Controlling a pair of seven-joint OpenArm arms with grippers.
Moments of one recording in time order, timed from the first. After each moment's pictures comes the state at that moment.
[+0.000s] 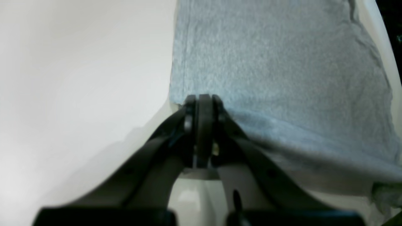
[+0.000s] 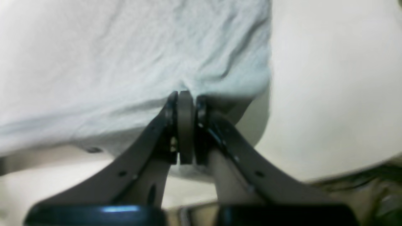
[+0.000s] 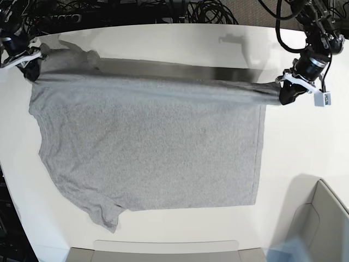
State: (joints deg) left arm 19.4 -10.5 -38.1 109.1 -49.2 -19.2 59.6; right arm -28.4 12.6 48.9 117.7 47.5 16.4 -58.9
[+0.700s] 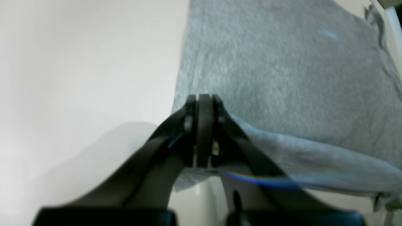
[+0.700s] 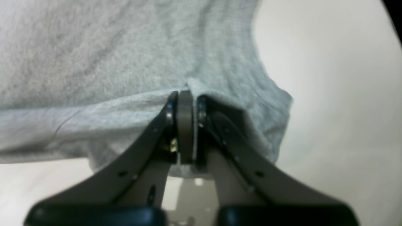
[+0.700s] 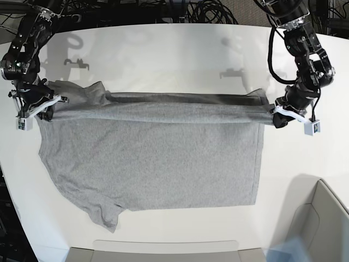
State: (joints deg) left arm 3.7 -9.5 -31.0 97.6 -35.9 -13.3 59.2; right arm -7.4 15.1 28.6 106.2 22.6 16.5 -58.0
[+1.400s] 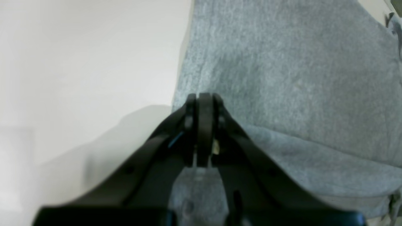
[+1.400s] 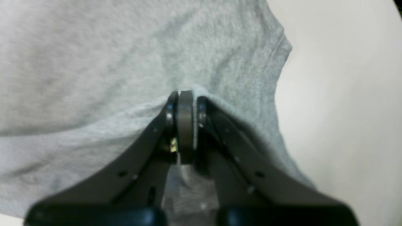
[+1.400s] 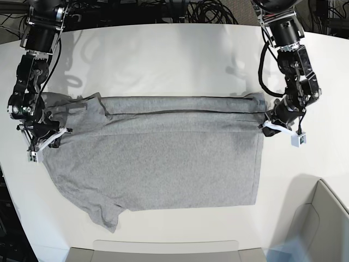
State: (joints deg) left arm -5.5 -9.9 -25.5 79.1 -32.6 -13.1 51.3; right arm 9.7 21.7 15.4 81.3 20.2 16.3 -49.4
